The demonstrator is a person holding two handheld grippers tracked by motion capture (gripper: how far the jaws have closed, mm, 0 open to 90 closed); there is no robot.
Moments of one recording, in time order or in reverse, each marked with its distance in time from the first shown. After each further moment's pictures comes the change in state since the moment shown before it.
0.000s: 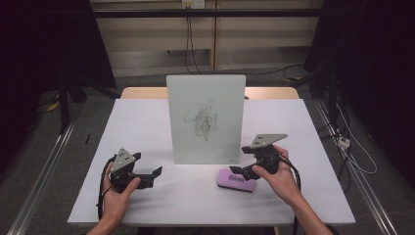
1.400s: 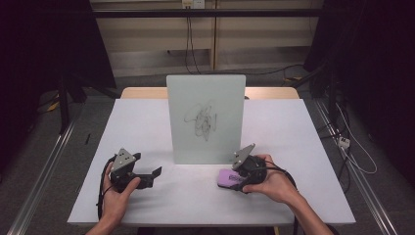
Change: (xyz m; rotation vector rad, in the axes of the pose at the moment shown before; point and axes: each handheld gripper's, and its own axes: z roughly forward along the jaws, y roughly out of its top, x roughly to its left) left arm 0.002 -0.001 0.001 0.015 0.006 0.014; right arm 0.023 -0.001 0.031 0.417 0.102 -0.322
